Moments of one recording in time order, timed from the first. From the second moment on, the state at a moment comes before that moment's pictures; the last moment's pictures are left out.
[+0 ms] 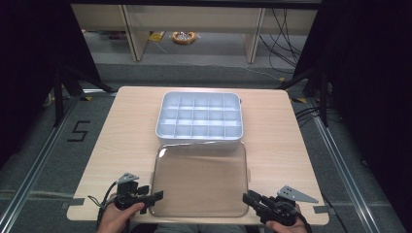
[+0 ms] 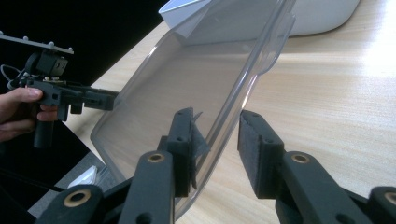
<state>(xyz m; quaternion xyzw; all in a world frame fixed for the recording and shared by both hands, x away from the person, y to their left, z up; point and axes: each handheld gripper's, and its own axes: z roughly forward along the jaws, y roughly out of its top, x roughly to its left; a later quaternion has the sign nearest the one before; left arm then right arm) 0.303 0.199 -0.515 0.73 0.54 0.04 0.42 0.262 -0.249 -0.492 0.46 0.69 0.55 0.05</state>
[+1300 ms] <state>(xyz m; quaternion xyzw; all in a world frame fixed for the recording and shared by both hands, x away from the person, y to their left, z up) 0.307 0.203 -0.480 0.71 0.51 0.09 0.48 0.286 -0.247 -0.491 0.51 0.68 0.52 0.06</state>
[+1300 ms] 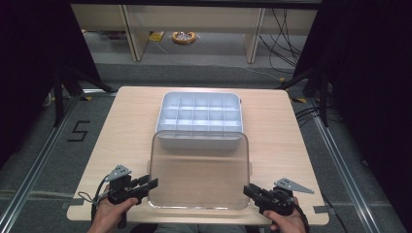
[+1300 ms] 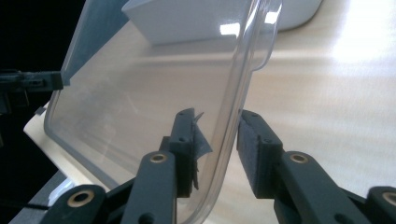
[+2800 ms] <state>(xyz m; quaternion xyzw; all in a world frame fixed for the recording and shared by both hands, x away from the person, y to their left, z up) 0.485 0.198 -0.403 0.65 0.58 0.12 0.48 0.448 -0.218 -0.410 0.54 0.64 0.53 0.14</state>
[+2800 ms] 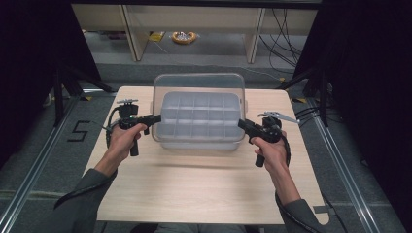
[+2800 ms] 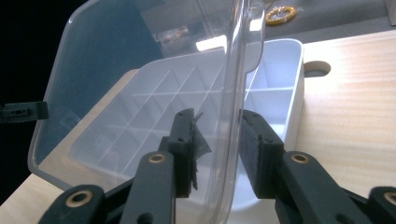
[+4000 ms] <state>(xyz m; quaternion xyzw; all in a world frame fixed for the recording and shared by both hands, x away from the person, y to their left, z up) 0.535 0.186 -0.432 0.65 0.63 0.09 0.41 0.498 -0.215 -0.443 0.60 0.62 0.49 0.11</state>
